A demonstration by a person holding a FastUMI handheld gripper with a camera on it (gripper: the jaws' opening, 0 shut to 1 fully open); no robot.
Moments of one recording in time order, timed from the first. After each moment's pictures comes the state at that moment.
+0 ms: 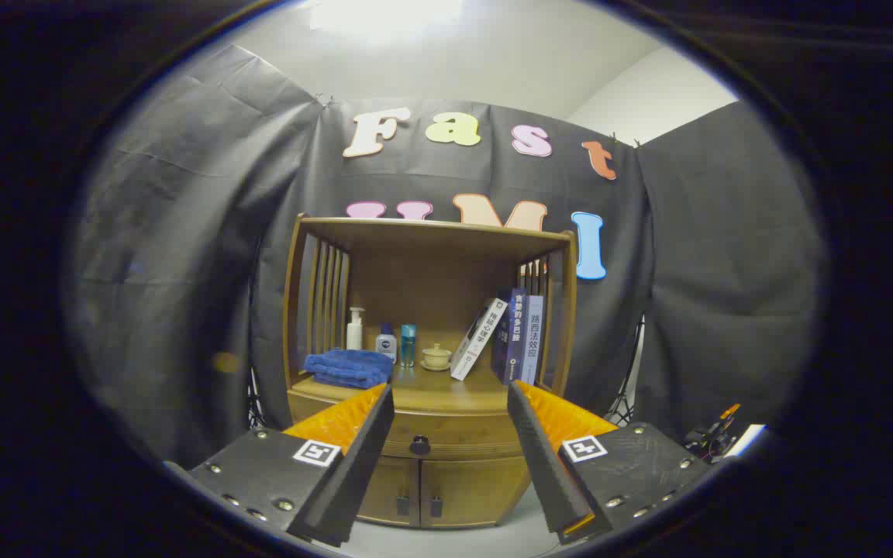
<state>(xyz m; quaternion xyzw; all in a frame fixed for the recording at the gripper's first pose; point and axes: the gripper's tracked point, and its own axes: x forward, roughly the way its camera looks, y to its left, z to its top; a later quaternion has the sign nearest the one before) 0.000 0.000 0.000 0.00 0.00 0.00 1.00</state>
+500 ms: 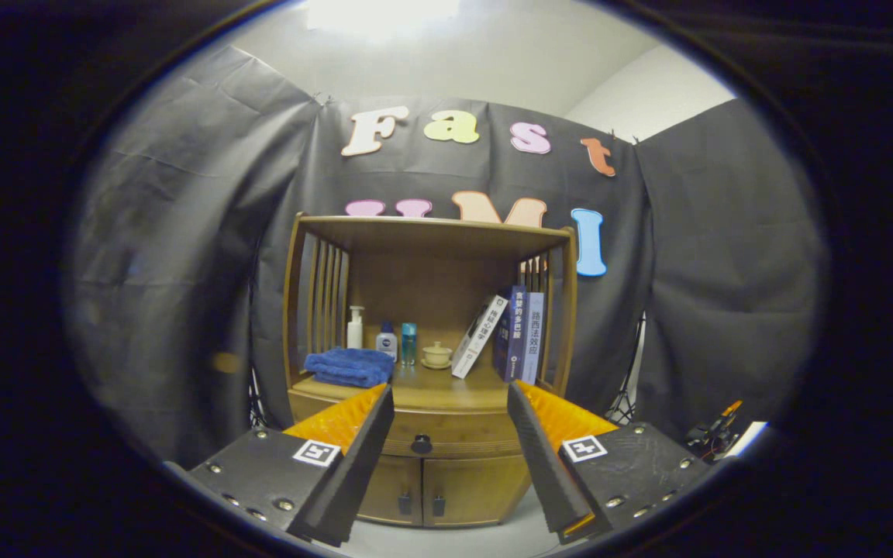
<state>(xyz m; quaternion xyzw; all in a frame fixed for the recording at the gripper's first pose) 0.001 -0.001 -0.002 0.00 0.00 0.00 1.00</state>
